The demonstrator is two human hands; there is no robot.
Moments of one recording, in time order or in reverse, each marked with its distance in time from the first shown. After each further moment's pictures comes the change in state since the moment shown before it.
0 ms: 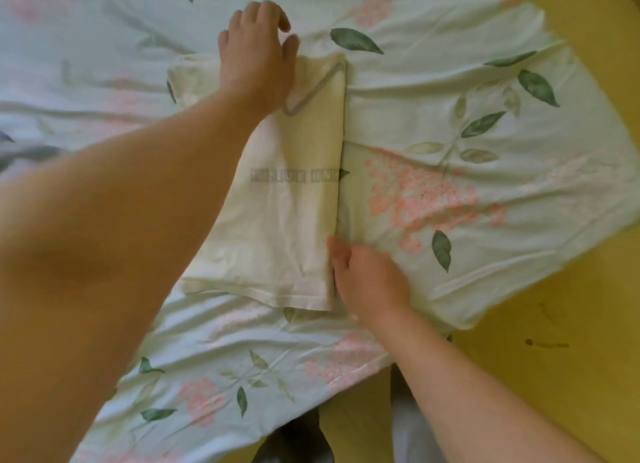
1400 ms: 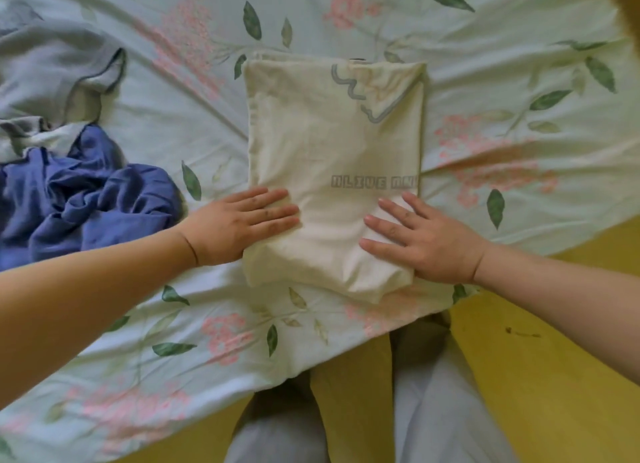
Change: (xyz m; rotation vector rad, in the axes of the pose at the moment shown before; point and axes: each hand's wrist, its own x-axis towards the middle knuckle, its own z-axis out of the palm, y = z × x) left_hand -0.312 -0.159 -0.038 -0.044 -0.475 0.804; right_hand 0.004 0.050 0.001 -0.994 0.067 -1.346
